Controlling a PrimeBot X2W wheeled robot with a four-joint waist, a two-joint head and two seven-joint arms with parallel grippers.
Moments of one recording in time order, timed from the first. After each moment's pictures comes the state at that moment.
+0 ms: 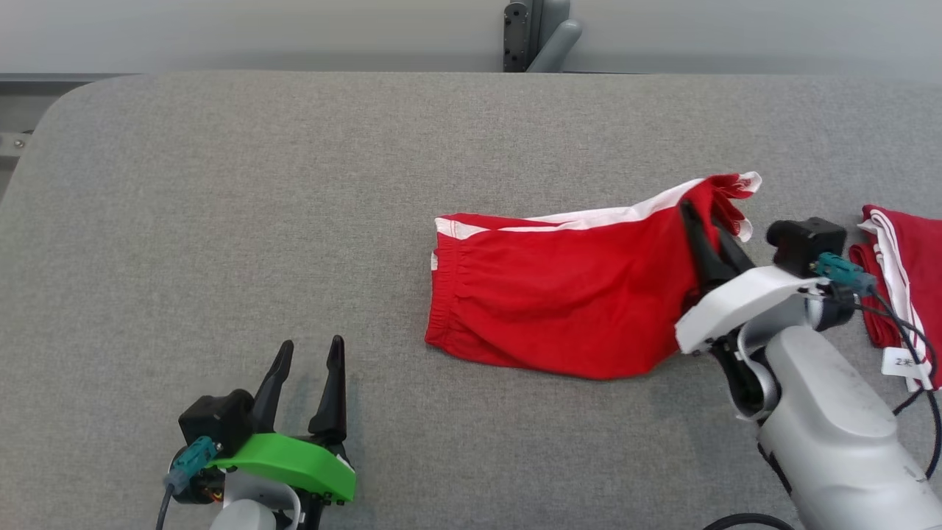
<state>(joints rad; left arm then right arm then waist) -0.16 0.05 -0.19 0.42 -0.43 -0.13 -0.26 -0.55 -0.21 0.31 0.64 0.53 0.13 -0.26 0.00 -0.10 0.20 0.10</state>
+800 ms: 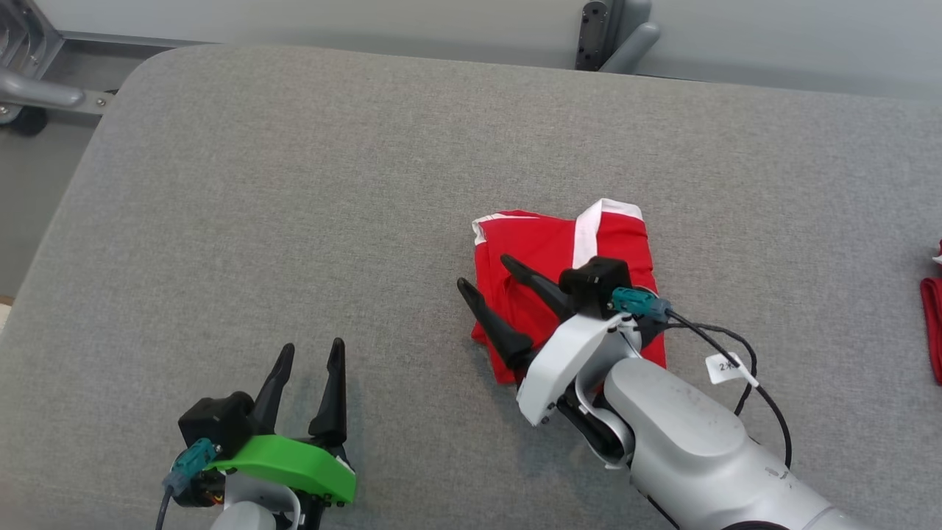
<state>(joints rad) -0.16 0.05 -0.20 0.43 -0.45 -0.13 -0.26 -0.65 -0.05 0.78 0.70 0.63 0.13 -0.26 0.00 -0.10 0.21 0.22</state>
